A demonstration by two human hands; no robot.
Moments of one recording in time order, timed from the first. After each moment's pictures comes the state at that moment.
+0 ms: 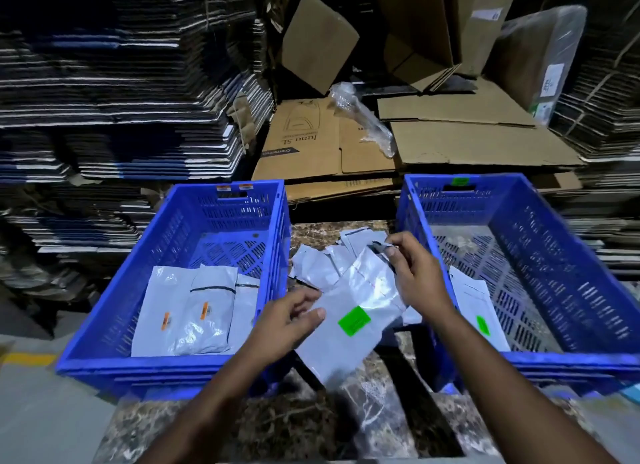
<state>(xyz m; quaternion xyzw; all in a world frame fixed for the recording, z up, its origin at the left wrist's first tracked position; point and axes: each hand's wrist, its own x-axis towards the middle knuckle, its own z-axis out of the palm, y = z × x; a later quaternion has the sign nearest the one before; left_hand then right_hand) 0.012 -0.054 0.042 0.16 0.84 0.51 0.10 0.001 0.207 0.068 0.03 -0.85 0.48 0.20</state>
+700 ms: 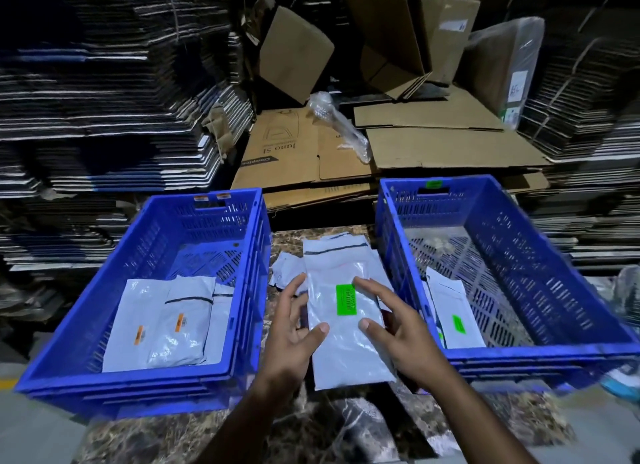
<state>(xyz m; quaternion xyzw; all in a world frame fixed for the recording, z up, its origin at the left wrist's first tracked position) 0.065 0.014 0.054 0.11 0.70 0.71 0.06 0.090 0.214 0.063 0.08 -0.80 0.59 0.04</state>
